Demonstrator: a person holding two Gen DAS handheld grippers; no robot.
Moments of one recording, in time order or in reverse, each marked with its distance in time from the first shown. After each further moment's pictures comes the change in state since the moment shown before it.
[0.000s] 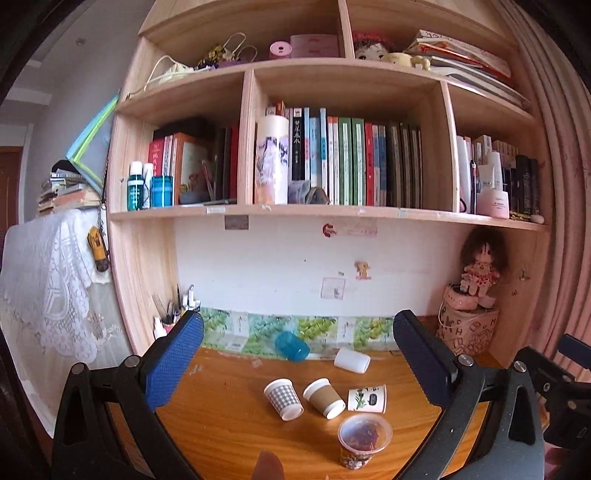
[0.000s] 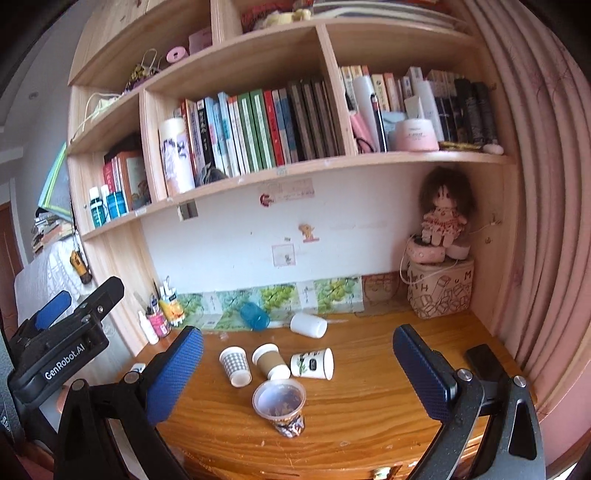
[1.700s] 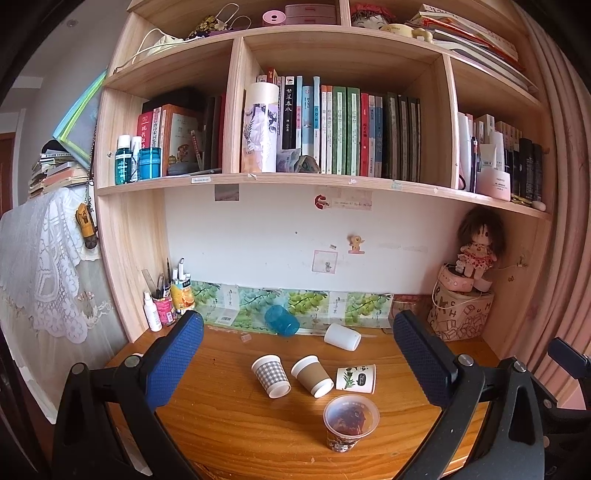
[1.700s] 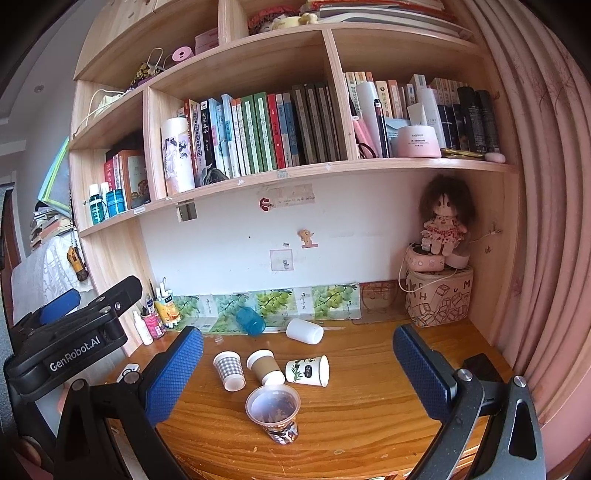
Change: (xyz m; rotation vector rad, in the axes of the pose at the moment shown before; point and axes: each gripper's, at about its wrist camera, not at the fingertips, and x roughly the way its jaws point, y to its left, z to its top) left arm 0.018 -0.013 -0.005 -0.023 0.143 -0.024; right arm 0.013 0.005 -0.012 -0.035 0.024 -0.005
